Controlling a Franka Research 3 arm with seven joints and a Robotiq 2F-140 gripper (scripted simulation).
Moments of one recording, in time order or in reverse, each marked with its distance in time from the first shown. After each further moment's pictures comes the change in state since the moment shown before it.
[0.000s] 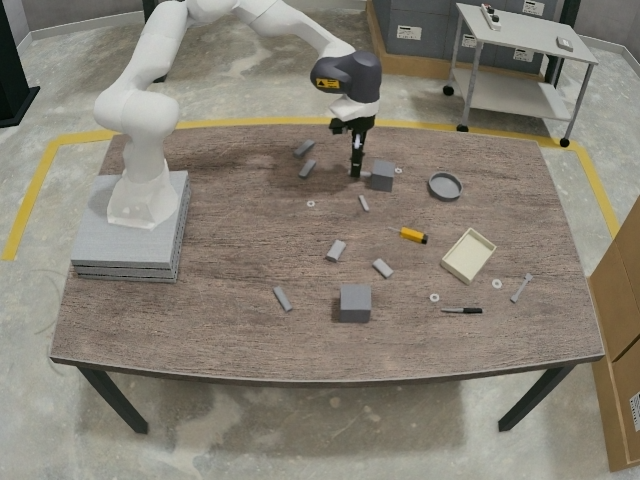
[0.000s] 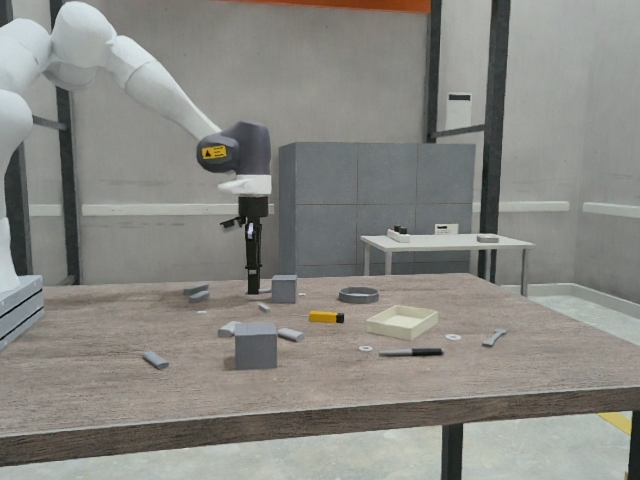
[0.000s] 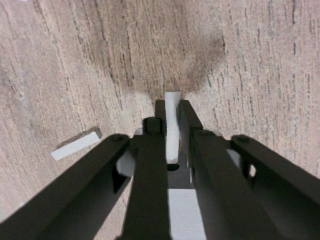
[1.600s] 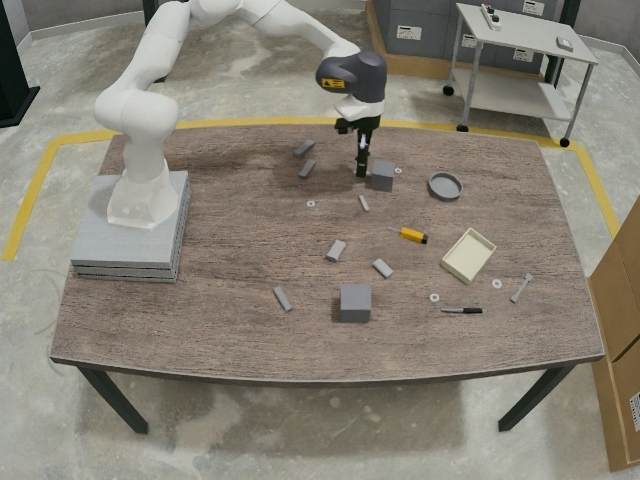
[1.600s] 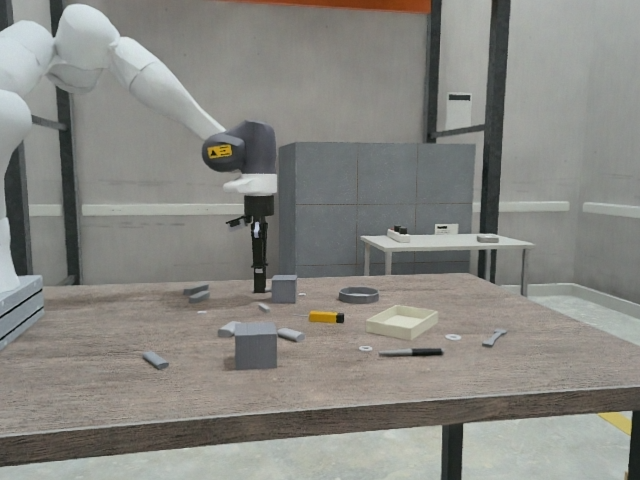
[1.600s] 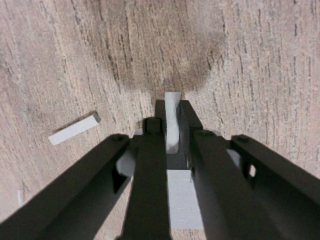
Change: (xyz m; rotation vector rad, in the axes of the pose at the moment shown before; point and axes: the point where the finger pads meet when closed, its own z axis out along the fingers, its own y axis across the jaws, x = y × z) arm -0.016 0.001 -0.003 -0.001 -0.007 -0.003
